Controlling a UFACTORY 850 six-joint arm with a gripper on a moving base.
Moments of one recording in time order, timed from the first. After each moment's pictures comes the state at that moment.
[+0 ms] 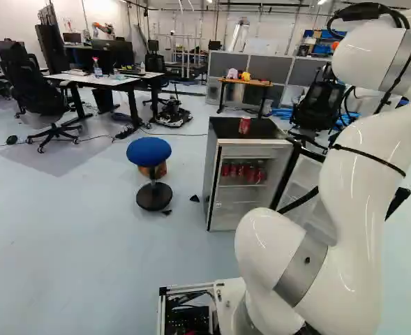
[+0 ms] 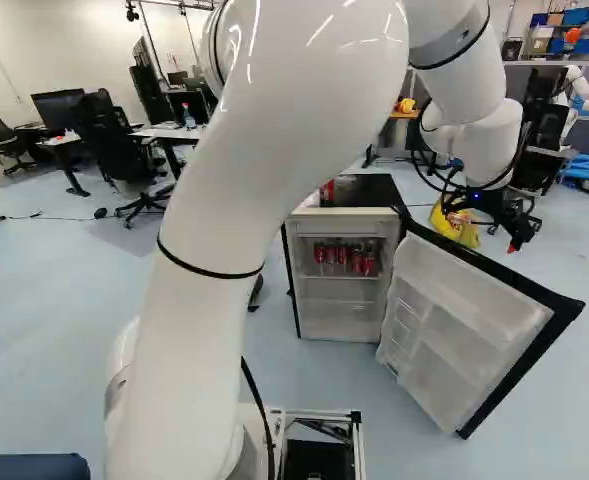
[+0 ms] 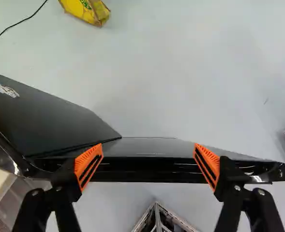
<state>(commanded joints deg) -53.6 -32.5 -85.2 0.3 -25.2 0.0</state>
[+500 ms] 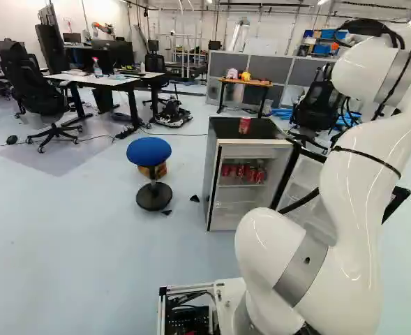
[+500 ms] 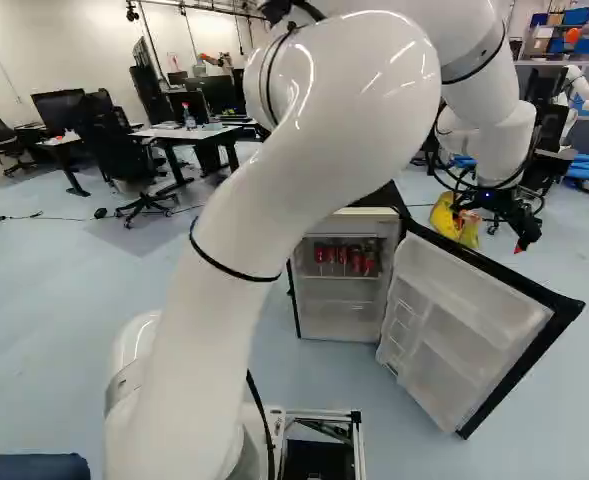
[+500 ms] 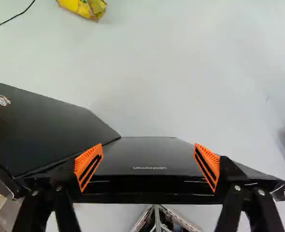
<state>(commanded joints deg) -53.9 -39.3 -94.8 0.3 -30.8 0.0</state>
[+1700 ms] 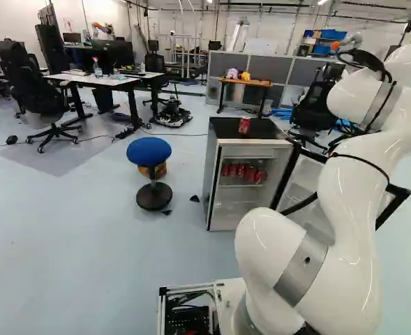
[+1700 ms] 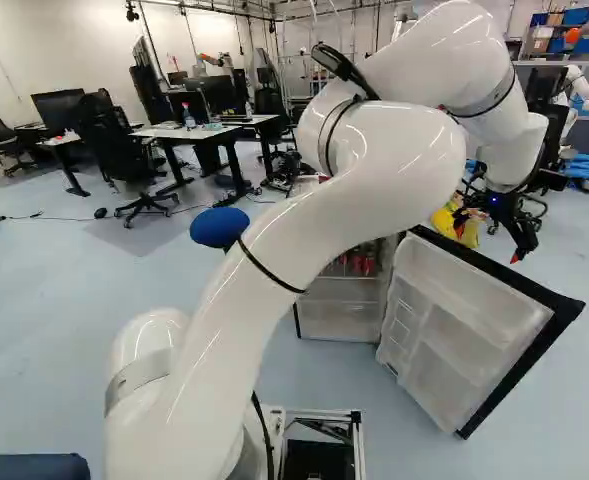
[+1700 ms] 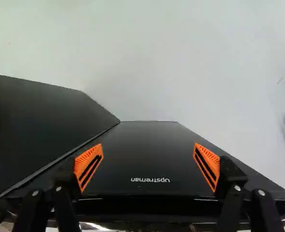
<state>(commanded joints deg) -53.9 -51.9 -111.2 0.3 -45.4 0.0</state>
